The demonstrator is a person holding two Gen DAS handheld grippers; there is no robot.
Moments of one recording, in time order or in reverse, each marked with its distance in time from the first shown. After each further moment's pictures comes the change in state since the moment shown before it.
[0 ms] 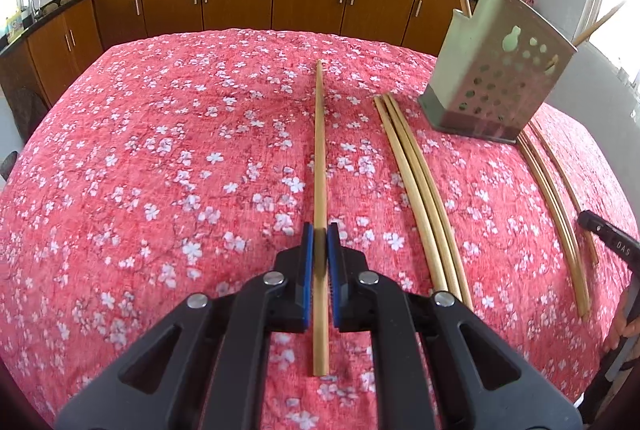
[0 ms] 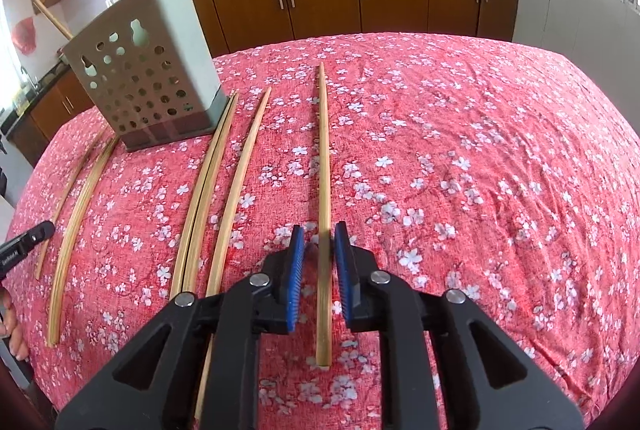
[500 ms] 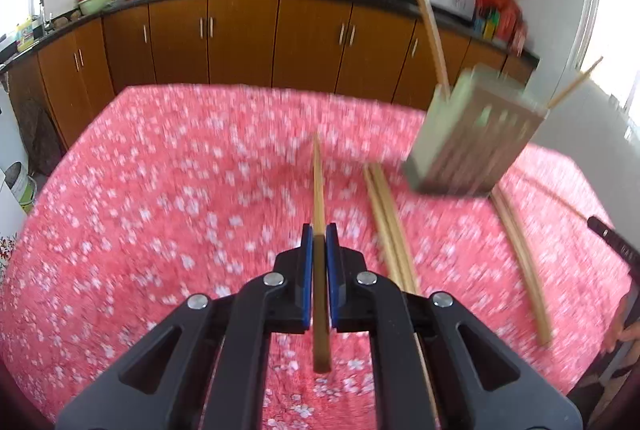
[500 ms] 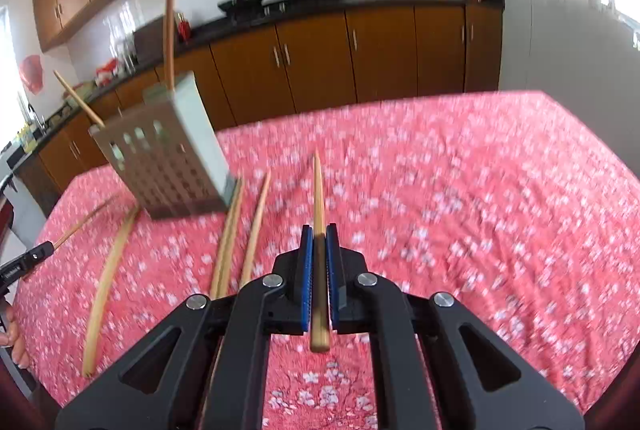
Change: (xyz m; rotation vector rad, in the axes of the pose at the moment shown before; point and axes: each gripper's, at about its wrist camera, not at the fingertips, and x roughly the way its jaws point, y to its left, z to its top) left arm -0.057 0.004 0.030 -0.041 -0.149 -0.032; right arm -0.064 -0.011 0.030 0.043 -0.215 0.018
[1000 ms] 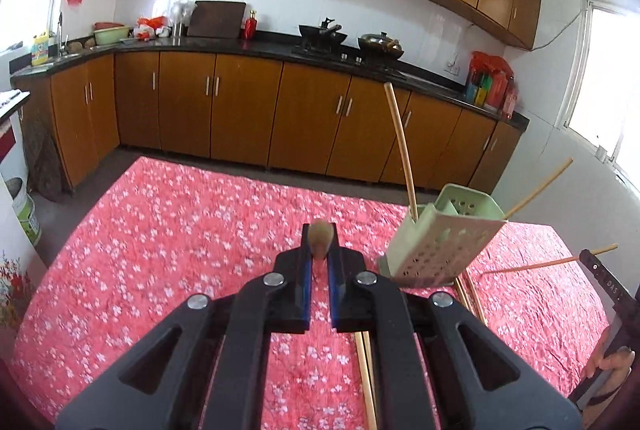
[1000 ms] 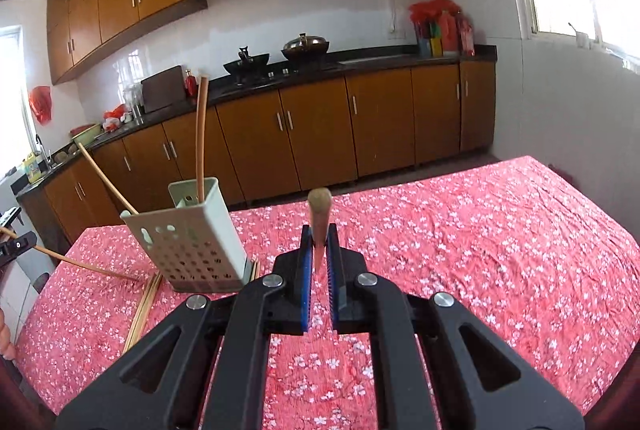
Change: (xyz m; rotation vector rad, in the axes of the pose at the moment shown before) left arm -0.061 0.002 0.055 -0.048 -0.211 -0.020; right arm -0.043 0.004 0.044 -0.006 -0.196 0.002
